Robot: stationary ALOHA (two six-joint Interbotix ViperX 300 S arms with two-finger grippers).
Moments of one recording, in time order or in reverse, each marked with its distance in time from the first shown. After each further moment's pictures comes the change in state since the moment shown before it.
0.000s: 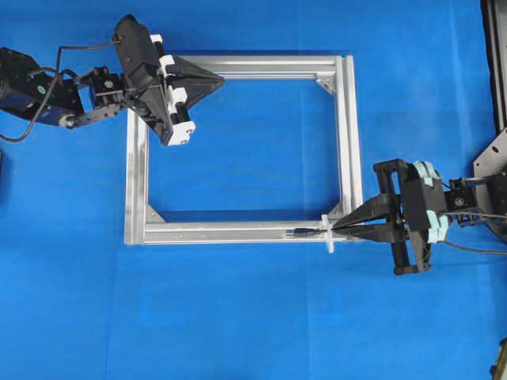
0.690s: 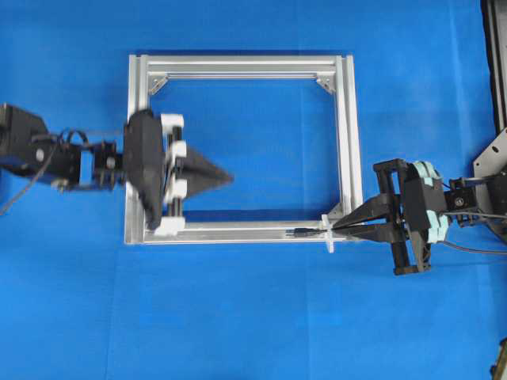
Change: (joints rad) left arm -0.368 0.002 0.018 0.000 -0.014 0.000; right arm 0.000 0.000 0.000 0.000 0.000 0.000
